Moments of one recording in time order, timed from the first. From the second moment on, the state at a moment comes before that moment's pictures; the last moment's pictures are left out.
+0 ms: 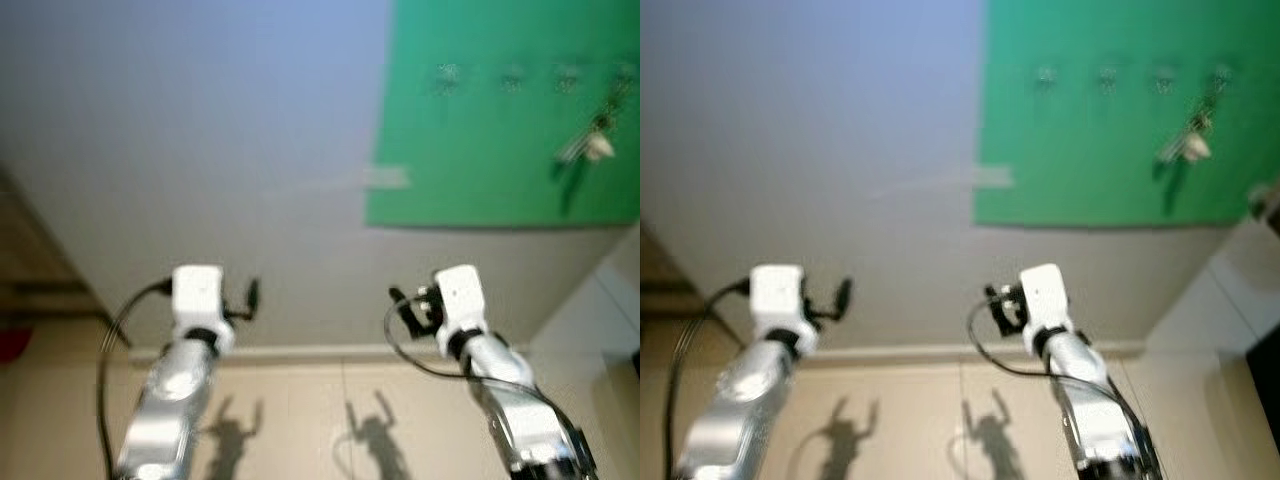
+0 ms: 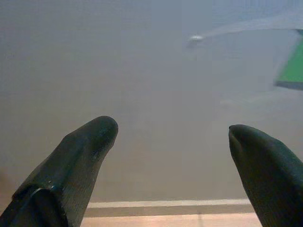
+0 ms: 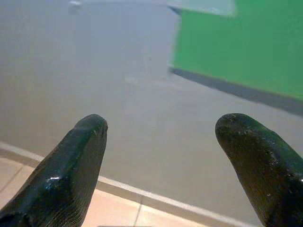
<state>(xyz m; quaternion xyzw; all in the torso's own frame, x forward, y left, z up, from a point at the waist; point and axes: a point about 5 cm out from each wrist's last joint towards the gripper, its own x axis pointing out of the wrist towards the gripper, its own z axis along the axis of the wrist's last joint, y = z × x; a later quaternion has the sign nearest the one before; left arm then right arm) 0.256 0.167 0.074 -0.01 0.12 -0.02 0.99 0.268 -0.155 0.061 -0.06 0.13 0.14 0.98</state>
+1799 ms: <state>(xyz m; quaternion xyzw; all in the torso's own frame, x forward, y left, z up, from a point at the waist) 0.263 0.158 0.088 0.01 0.08 -0.08 0.99 0.273 -0.158 0.061 -0.07 0.13 0.14 0.98</state>
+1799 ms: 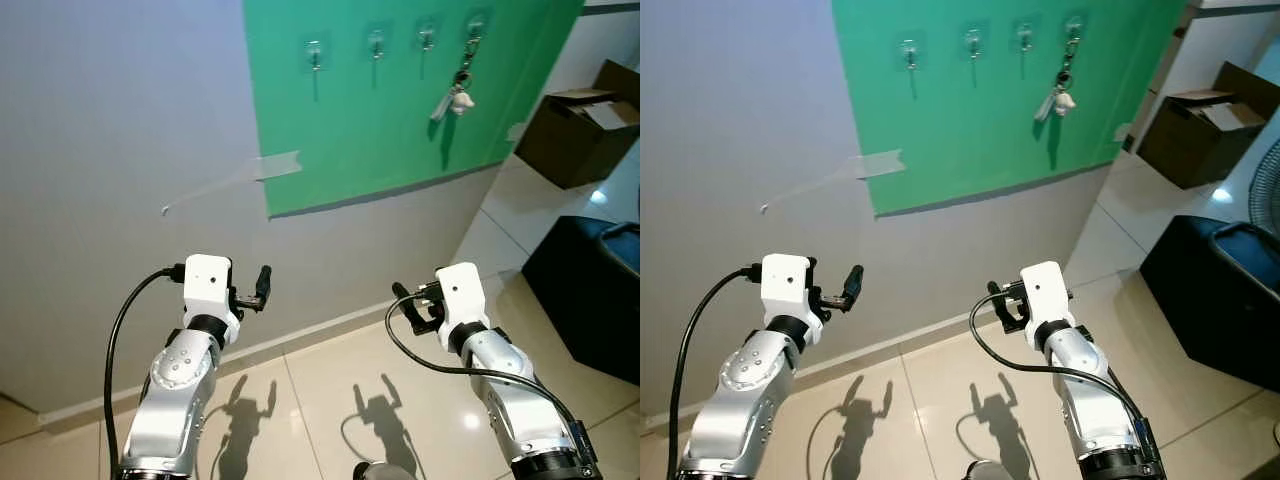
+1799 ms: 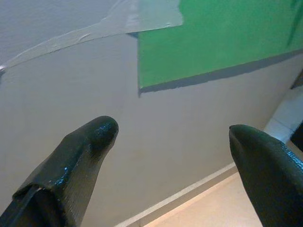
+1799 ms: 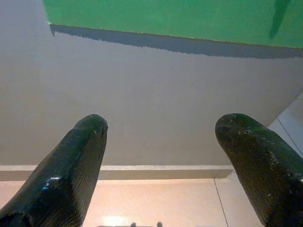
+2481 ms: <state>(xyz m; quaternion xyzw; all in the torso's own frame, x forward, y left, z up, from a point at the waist) 0.263 0.157 0.091 0.02 0.07 -0.12 0.99 0.272 -0.151 0.060 -0.07 0.13 0.15 0.98</state>
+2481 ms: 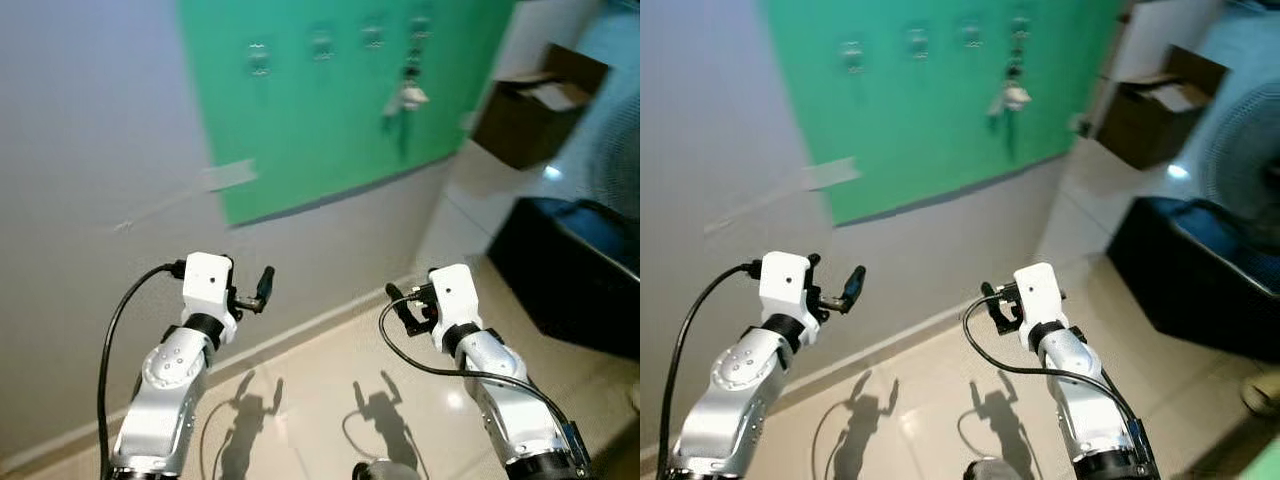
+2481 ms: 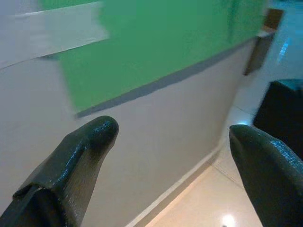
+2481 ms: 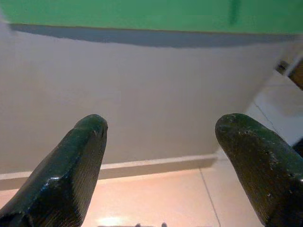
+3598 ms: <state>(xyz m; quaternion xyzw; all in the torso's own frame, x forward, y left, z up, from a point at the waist) 0.266 0.137 0.096 0.03 0.05 -0.21 0.98 0.264 -0.163 0.050 -0.08 0.14 0.12 0.98</state>
